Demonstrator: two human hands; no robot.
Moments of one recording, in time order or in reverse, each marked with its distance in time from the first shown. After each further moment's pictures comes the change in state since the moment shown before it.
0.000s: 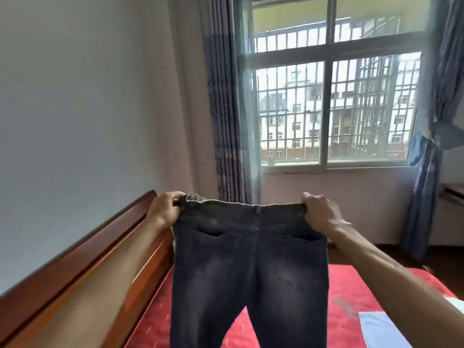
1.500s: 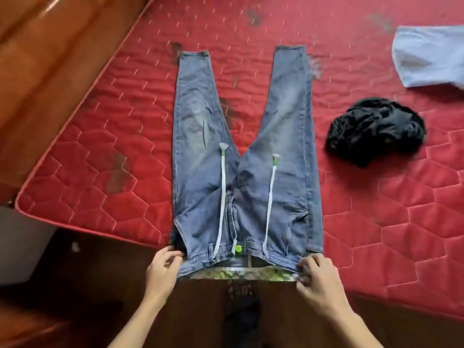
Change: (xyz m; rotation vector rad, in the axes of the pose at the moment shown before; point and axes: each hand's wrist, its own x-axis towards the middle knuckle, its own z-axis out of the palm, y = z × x) left_hand -0.947 -0.274 0.338 -0.071 -0.356 -0.951; right_hand -0.863 0.140 0.538 0.232 -0.639 0.055
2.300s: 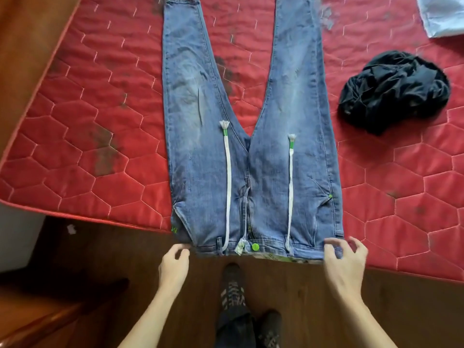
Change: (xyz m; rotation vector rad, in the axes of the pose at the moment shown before) left_hand -0.003 -0.019 0.015 0.061 -0.122 -0.251; right_hand -0.007 -0.033 -0.002 0.492 0.243 0.742
